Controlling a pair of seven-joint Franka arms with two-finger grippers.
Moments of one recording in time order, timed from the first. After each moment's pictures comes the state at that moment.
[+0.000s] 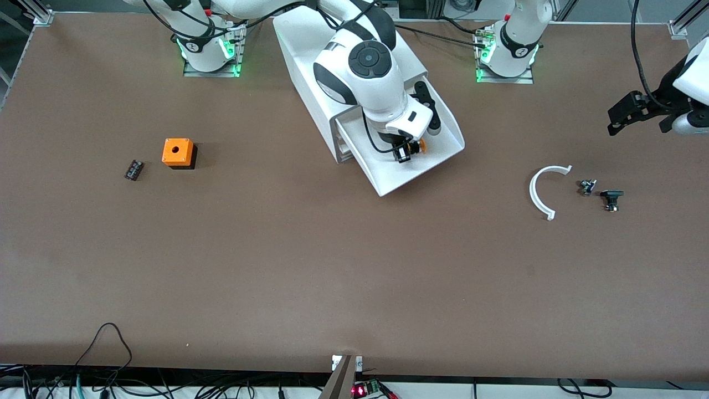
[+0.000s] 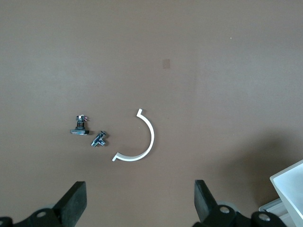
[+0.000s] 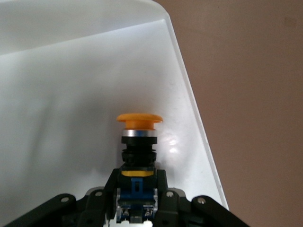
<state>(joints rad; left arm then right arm) 0.19 -0.11 -0.19 -1.71 0.03 1.65 -0.06 0.71 0.74 0.28 -1.16 -0.05 2.09 -0.91</state>
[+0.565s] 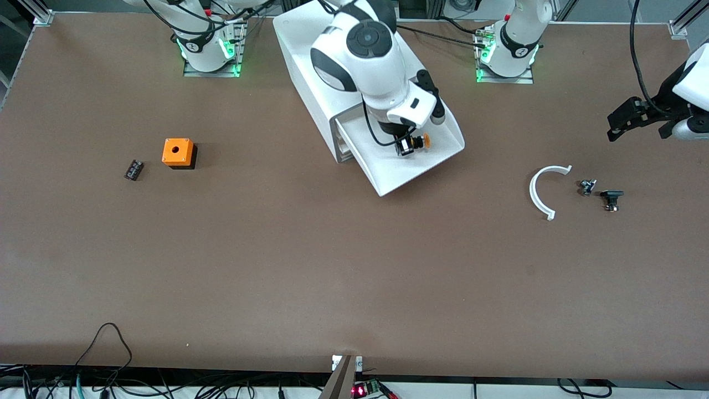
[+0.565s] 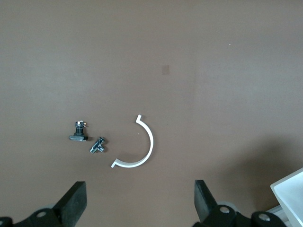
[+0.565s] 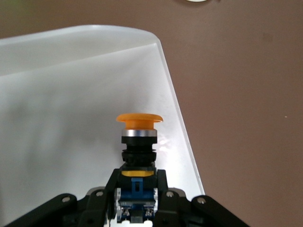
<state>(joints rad) 0.19 -0.09 -0.20 -1.71 0.03 1.69 -0.06 0.71 0.68 0.28 -1.13 -0.06 2.04 -0.90</state>
